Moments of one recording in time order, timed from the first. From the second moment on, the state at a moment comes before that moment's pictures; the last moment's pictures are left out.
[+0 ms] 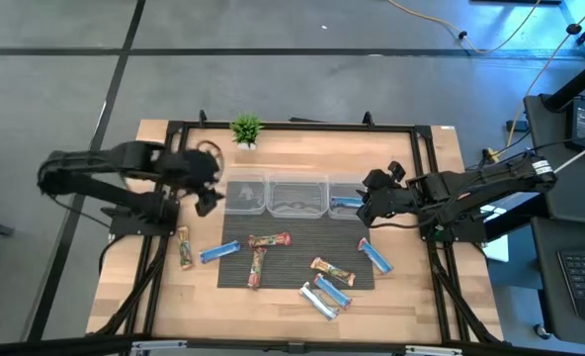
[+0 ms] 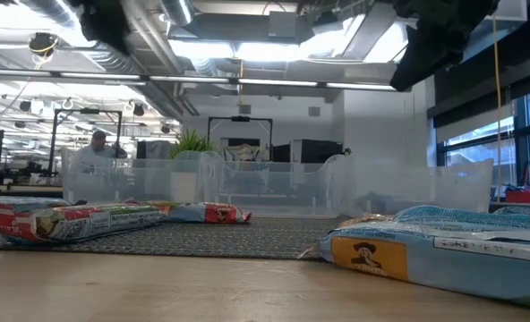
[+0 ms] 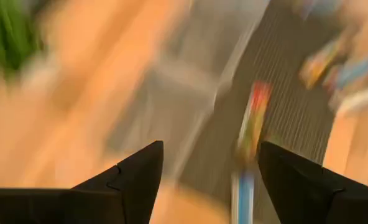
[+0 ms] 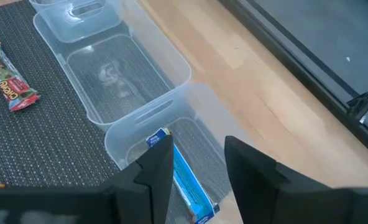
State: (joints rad) left arm 0.02 0.98 1.13 -1.16 -0.12 -0.49; right arm 0.21 1.12 0.94 -0.83 0.63 0.62
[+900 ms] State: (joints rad) left arm -0.54 1.27 0.91 -1.31 0.02 -2.05; right arm 0.21 1.12 0.94 -0.67 0.63 0.44
